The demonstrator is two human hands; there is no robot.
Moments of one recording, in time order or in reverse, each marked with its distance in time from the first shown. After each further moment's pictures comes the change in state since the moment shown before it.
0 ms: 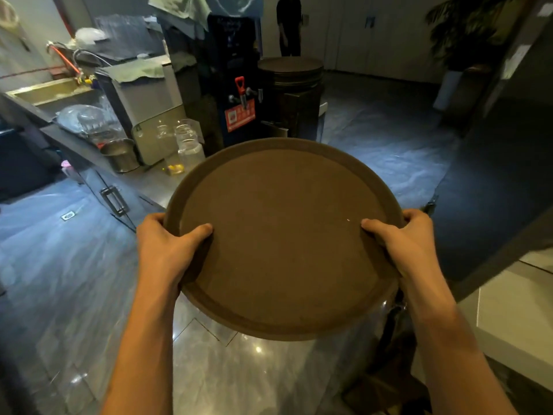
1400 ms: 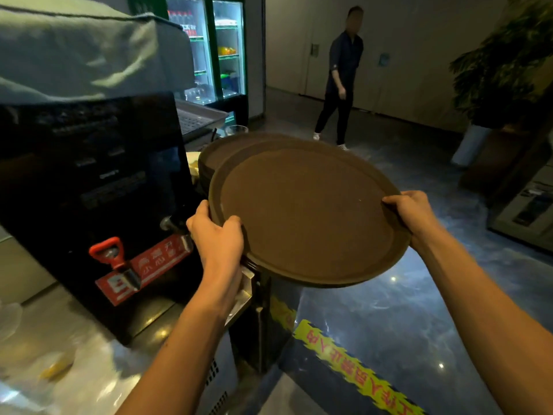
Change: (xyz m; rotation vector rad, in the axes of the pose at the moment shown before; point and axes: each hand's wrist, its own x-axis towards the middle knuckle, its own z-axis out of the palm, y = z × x) left_hand 0.609 0.171 0.569 -0.375 0.067 -0.084; right_hand 0.863 -0.161 0.241 -0.122 -0.076 0.021
